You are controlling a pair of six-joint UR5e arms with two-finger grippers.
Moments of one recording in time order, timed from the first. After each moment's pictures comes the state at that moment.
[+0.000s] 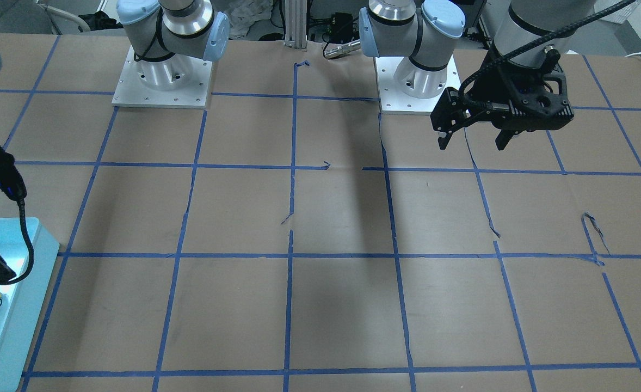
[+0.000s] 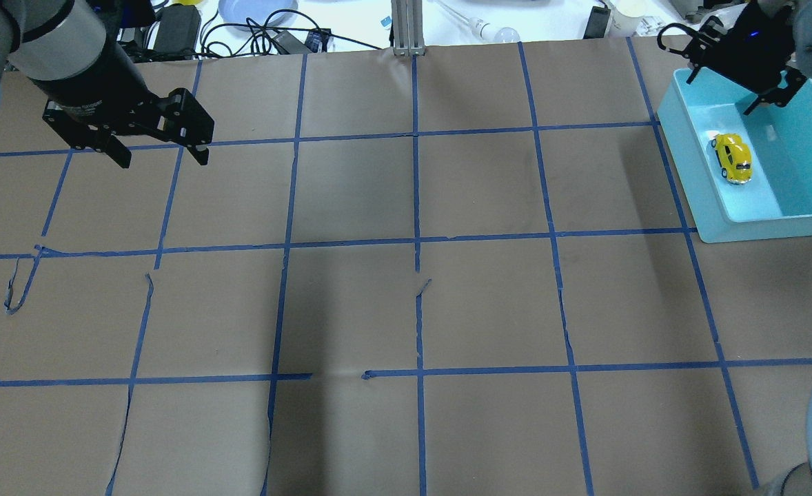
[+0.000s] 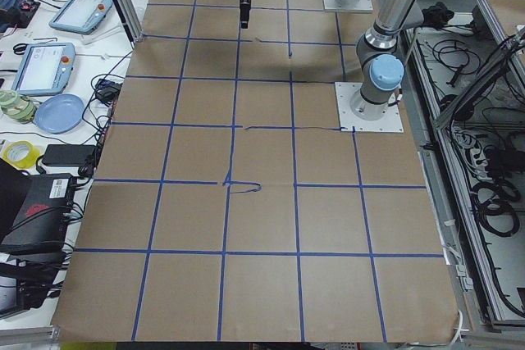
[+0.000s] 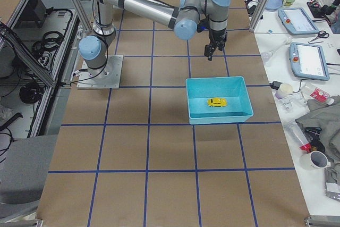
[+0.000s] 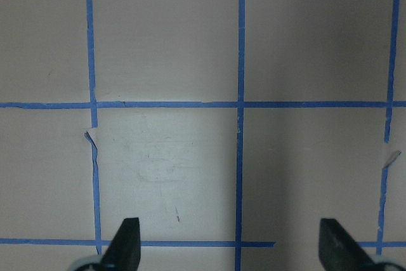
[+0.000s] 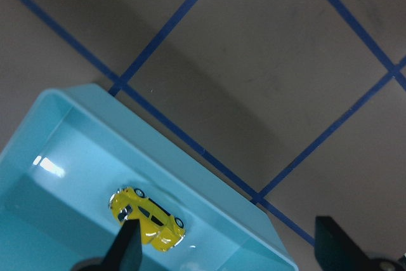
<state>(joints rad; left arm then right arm) -1.50 -1.55 -1.57 -1.54 1.58 0.05 1.31 -1.30 1.48 -1.91 -1.61 -2.45</state>
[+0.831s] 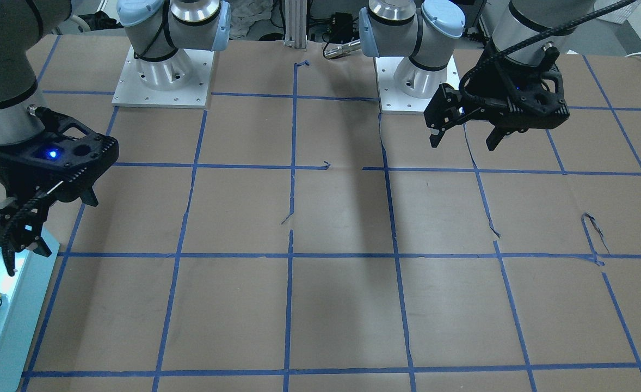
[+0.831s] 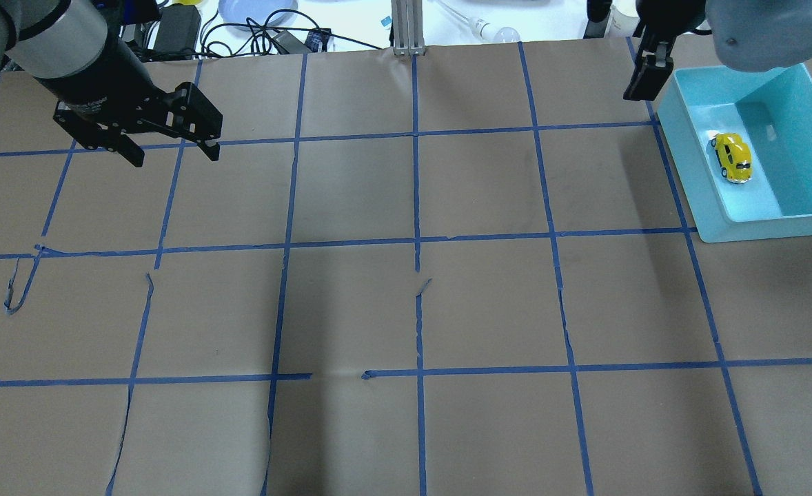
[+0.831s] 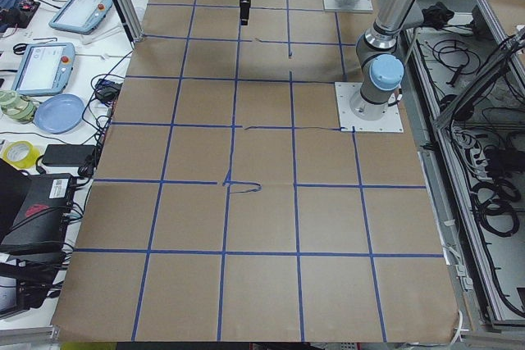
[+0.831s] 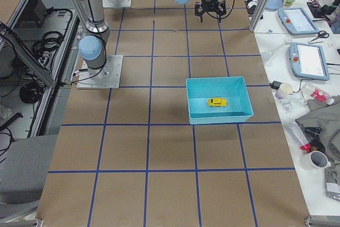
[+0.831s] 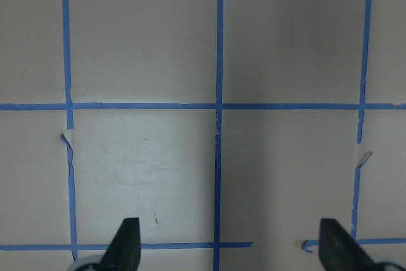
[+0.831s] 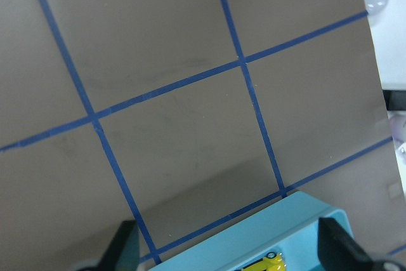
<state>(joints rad) -1.50 -1.54 -1.57 -1.54 1.52 0.06 1.51 -1.38 1.44 -1.88 -1.64 -1.20</state>
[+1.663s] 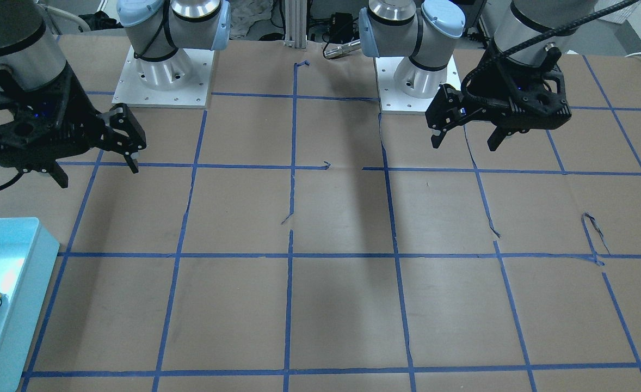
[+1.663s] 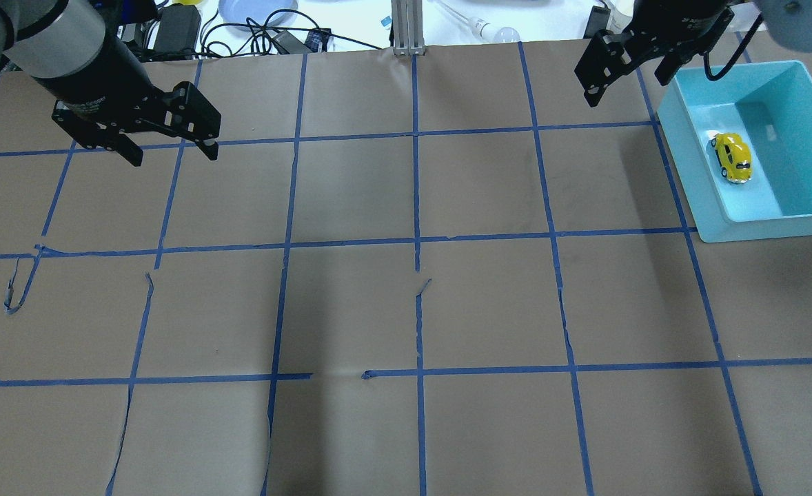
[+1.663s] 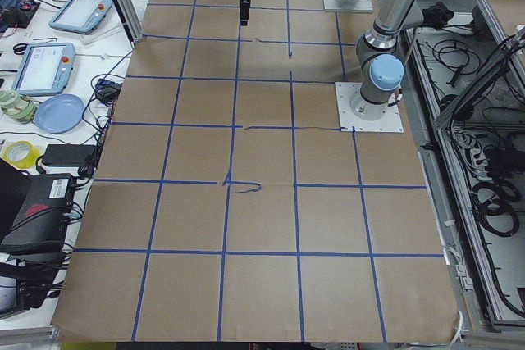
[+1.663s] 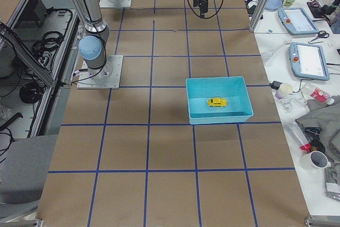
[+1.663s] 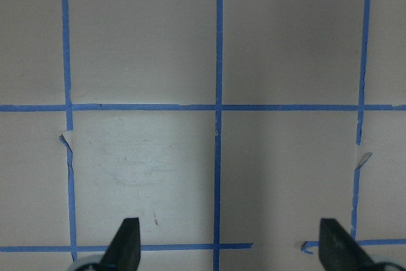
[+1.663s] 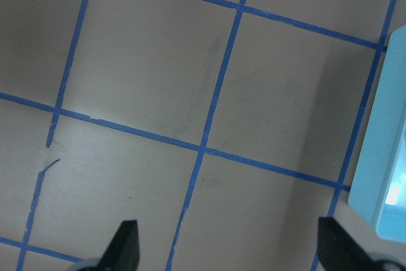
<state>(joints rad) -1.49 -1.55 -1.57 -1.54 1.52 0.06 1.54 -1.47 1.43 -1.62 -1.55 -0.28</state>
